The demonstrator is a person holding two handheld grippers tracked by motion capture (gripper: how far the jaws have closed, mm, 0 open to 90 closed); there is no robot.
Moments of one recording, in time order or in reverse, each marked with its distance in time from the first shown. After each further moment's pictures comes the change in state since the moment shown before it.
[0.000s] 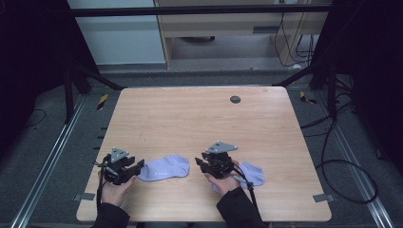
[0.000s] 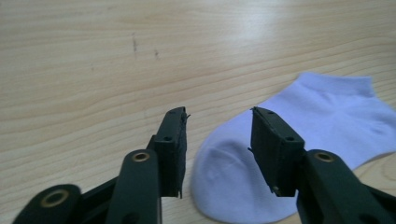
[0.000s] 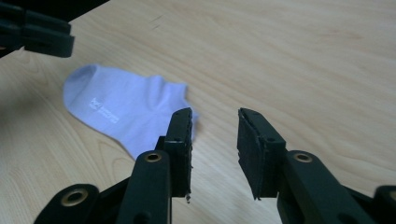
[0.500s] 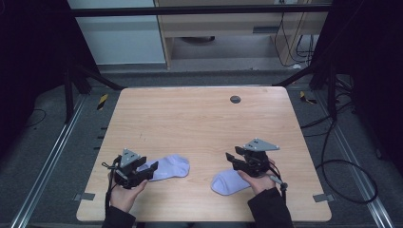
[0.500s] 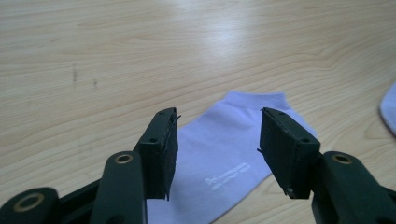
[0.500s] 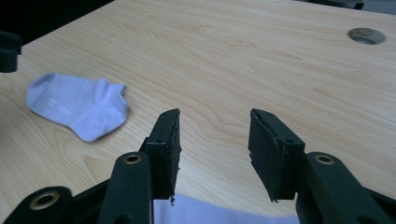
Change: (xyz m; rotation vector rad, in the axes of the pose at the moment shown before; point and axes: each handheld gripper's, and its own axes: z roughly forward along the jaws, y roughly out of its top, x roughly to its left) left arm -0.043 0.010 -0.011 -0.051 -0.104 0.050; right arm -0.059 -0.014 -0.076 -0.060 -0.098 0.025
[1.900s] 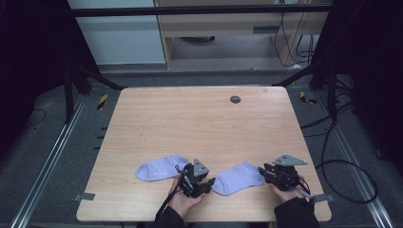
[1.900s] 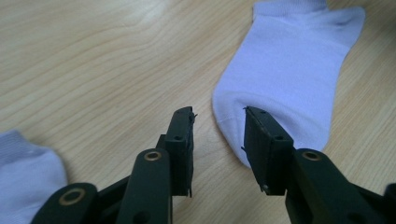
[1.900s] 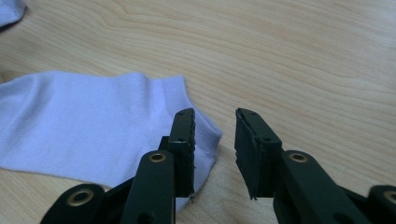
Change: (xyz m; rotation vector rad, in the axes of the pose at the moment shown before) left arm -0.145 0.002 0.089 0.167 -0.242 0.217; right arm -0.065 -0.076 -0.030 0.151 -0.114 0.032
